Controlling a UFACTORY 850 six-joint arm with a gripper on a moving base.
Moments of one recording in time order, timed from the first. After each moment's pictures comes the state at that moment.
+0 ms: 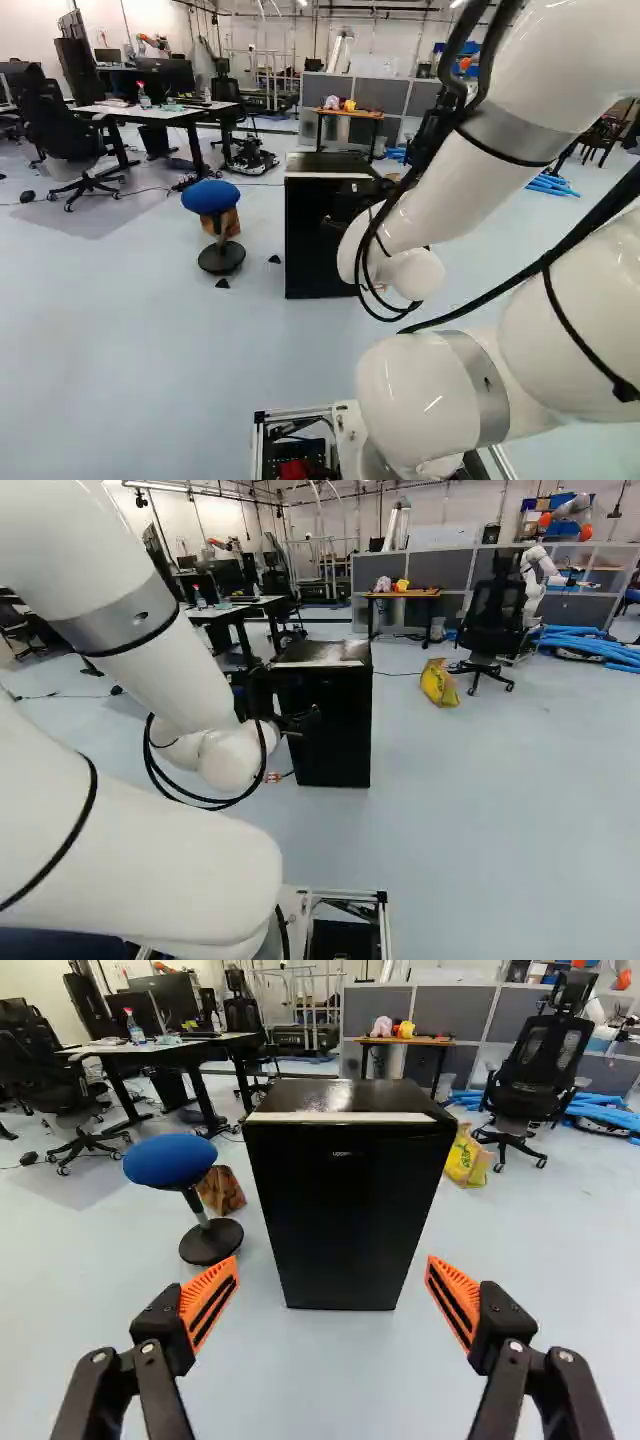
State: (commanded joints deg) arm 0.0 16.0 -5.0 0.0 50.0 0.0
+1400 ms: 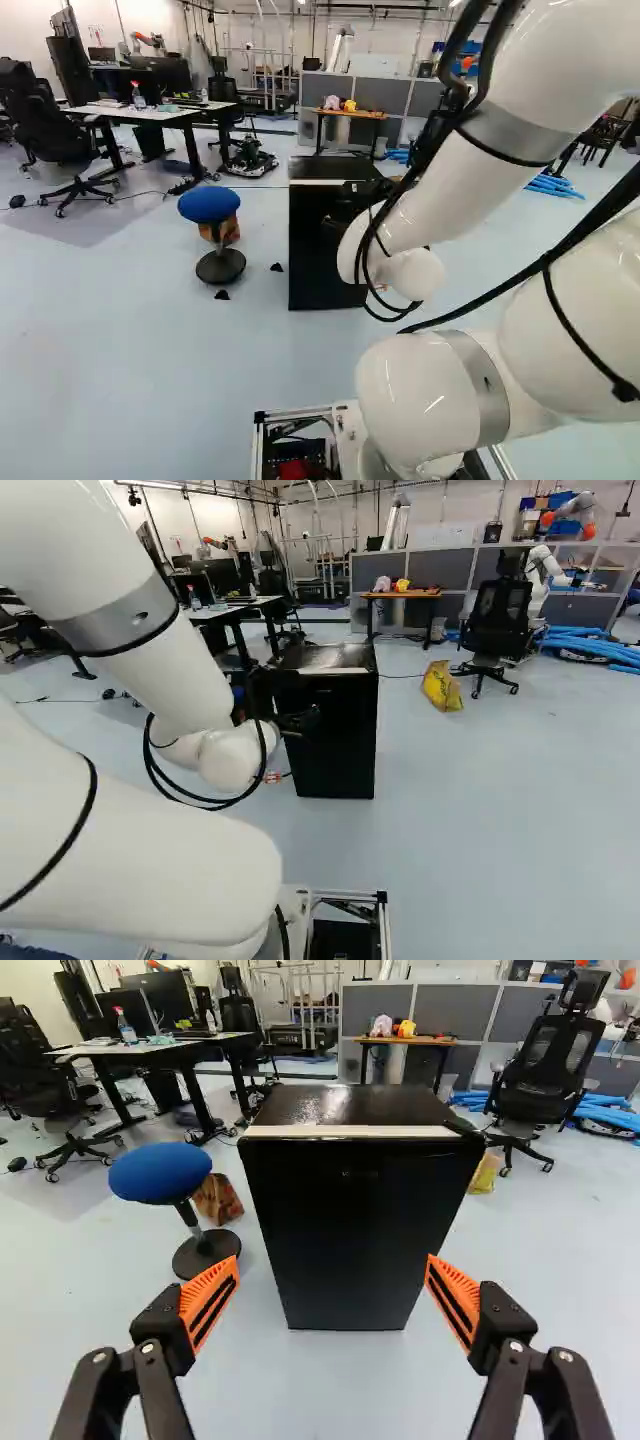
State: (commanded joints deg) arm 0.0 16.0 -5.0 0.0 50.0 0.0
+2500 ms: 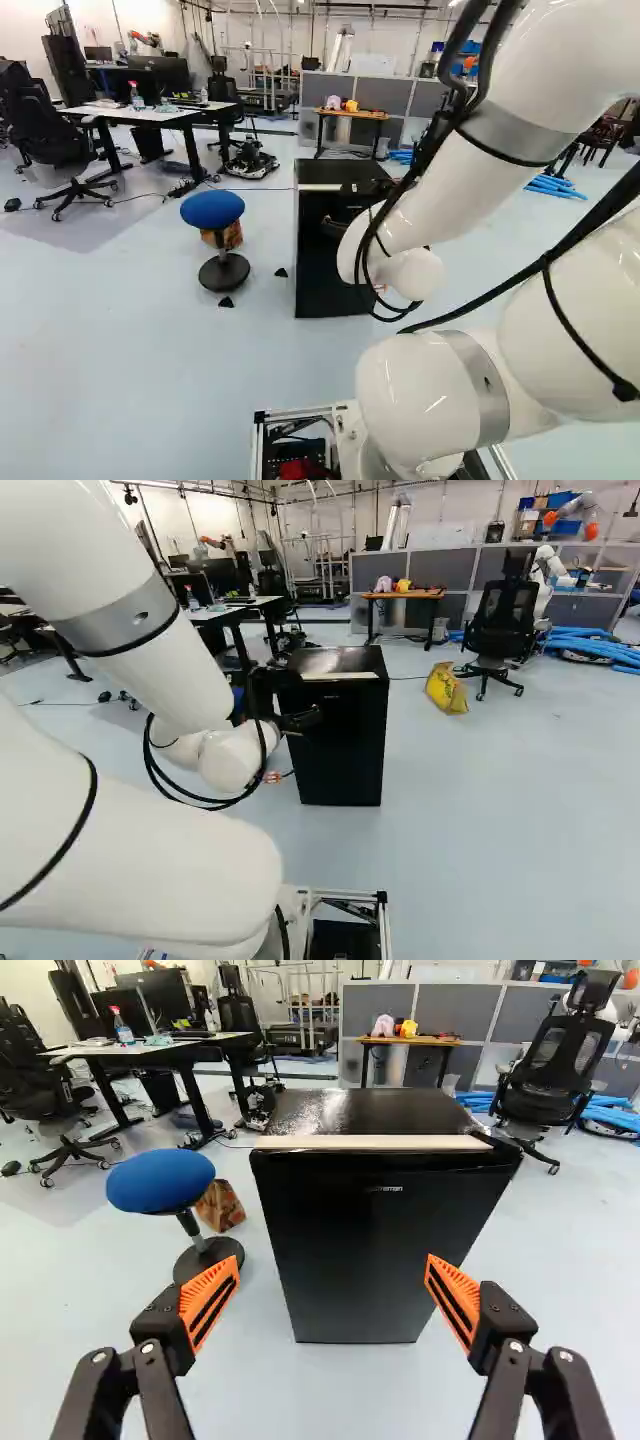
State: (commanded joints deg) arm 0.0 16.0 -5.0 0.0 50.0 0.0
